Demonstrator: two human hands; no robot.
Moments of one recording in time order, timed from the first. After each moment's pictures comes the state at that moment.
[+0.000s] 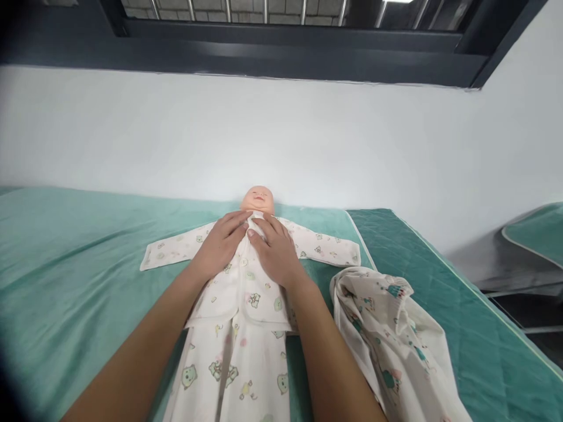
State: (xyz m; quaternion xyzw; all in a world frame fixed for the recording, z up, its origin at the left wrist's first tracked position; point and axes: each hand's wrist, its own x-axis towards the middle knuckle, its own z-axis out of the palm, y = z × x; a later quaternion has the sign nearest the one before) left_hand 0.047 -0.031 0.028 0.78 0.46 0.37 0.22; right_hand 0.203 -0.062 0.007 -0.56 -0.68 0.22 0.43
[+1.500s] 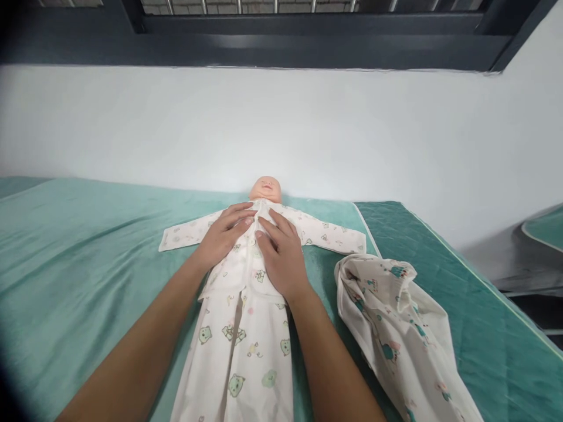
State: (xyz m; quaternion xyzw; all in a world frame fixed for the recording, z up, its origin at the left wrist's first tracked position) left_hand 0.029 -0.055 0.024 0.76 0.41 0.41 0.29; right_hand 0.190 -0.114 0.001 -0.52 -0.64 0.20 0.53
